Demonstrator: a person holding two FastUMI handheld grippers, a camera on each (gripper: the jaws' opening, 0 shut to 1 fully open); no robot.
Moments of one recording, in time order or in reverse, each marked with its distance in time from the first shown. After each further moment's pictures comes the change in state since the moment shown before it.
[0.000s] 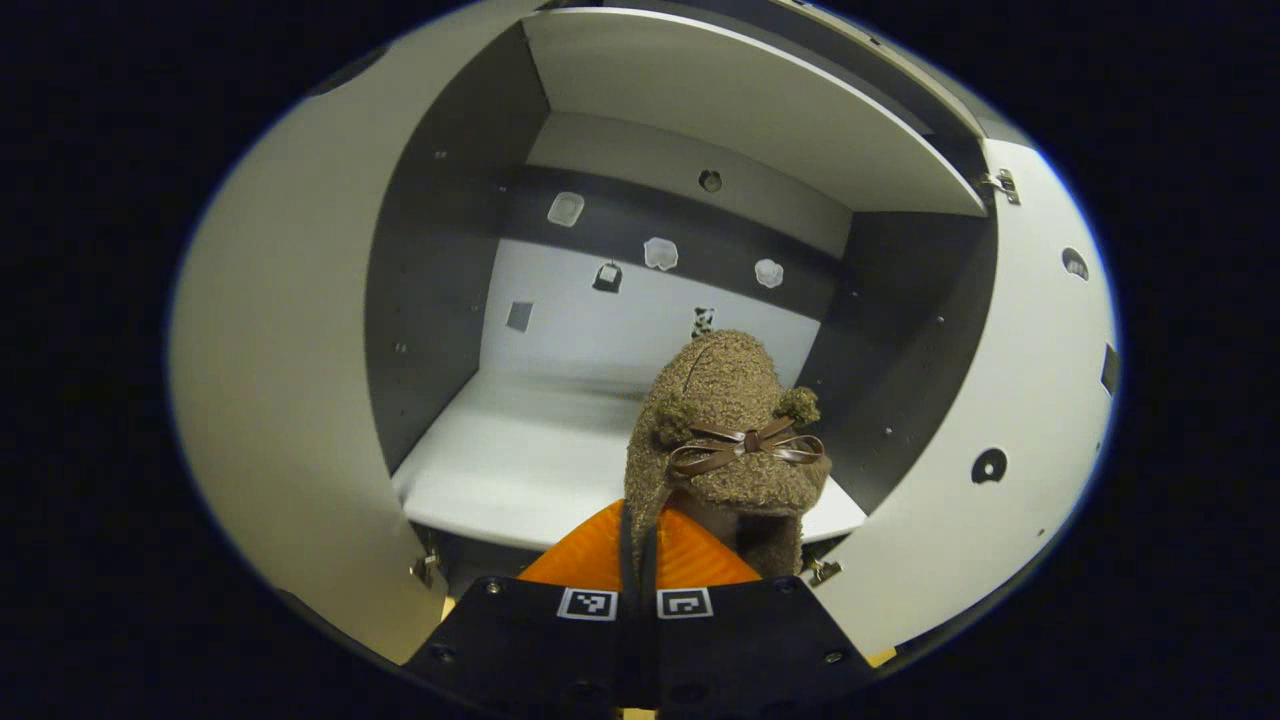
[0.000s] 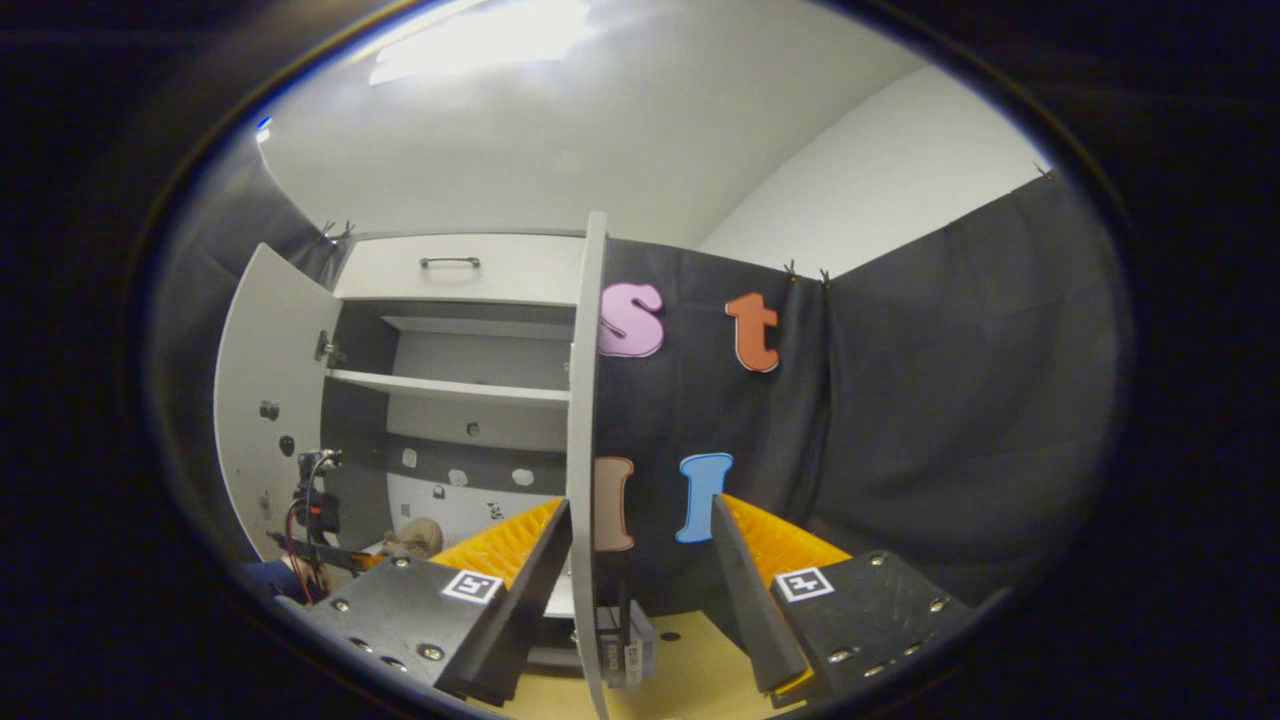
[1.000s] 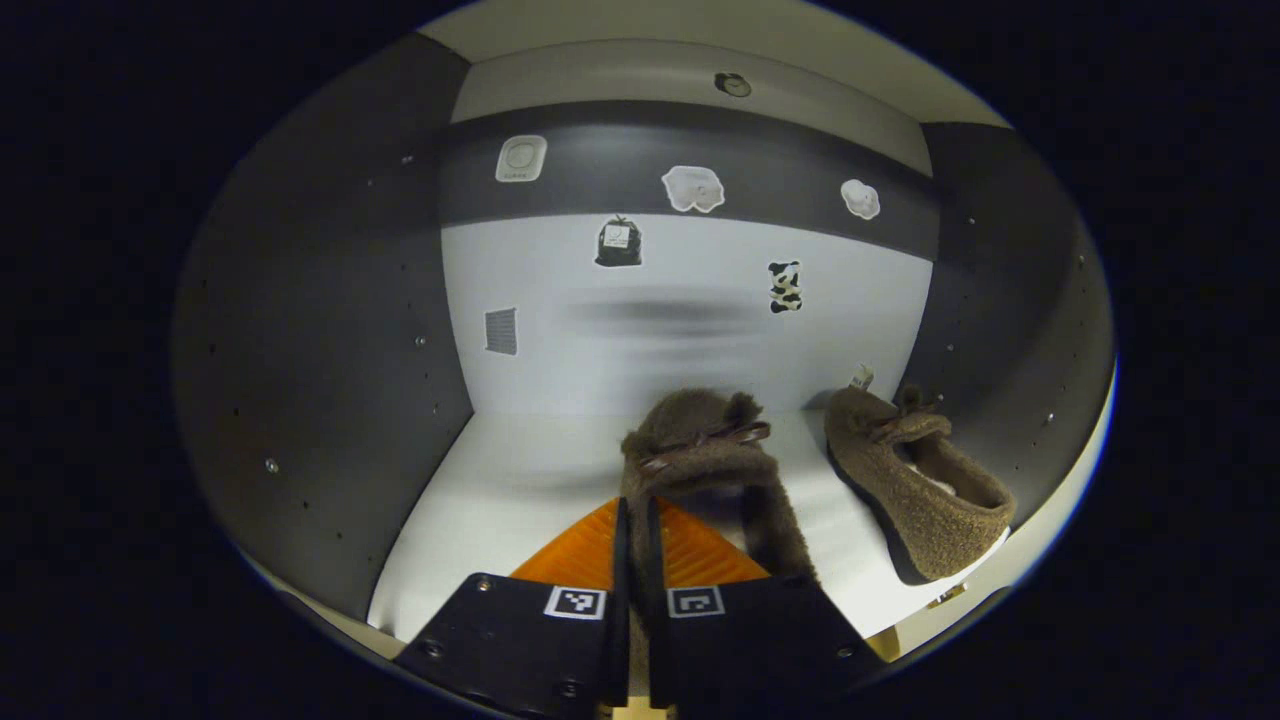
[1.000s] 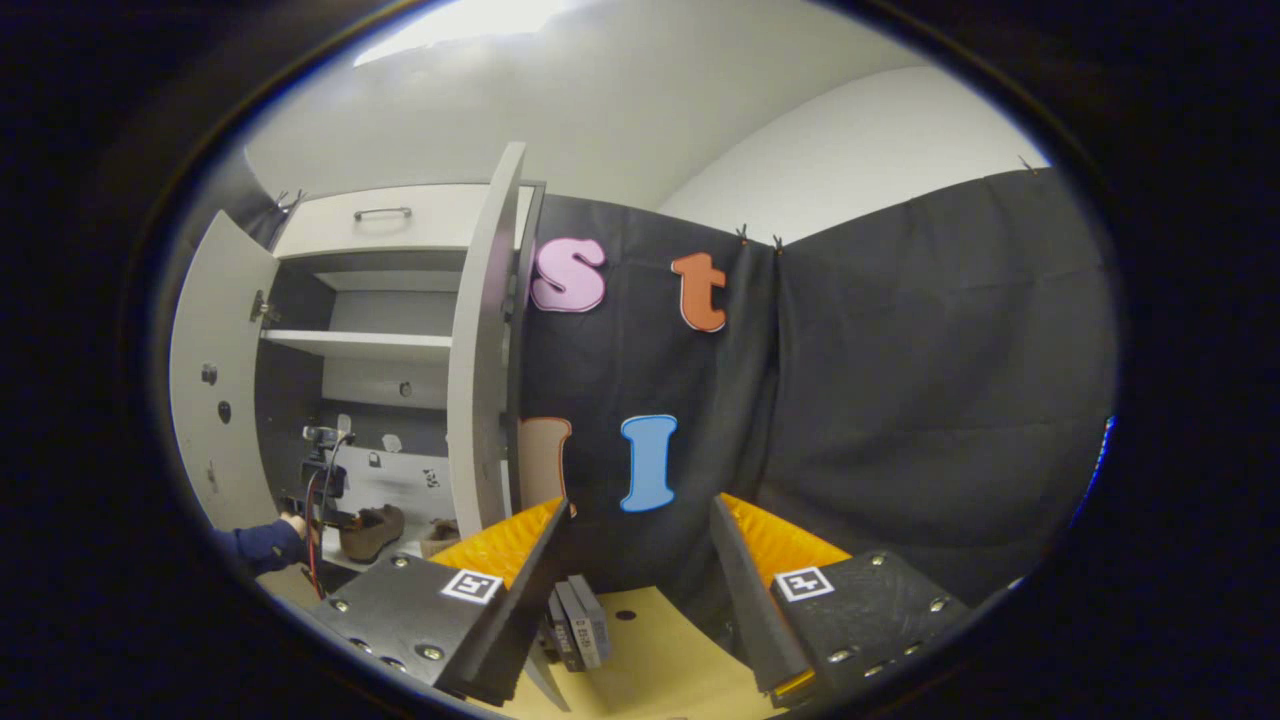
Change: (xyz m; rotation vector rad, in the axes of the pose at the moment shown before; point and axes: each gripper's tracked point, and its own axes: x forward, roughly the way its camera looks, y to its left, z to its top) left arm 0.134 0.036 0.000 0.206 0.111 0.141; right arm 0.025 -0.048 -0.045 -0.027 0.089 -0.126
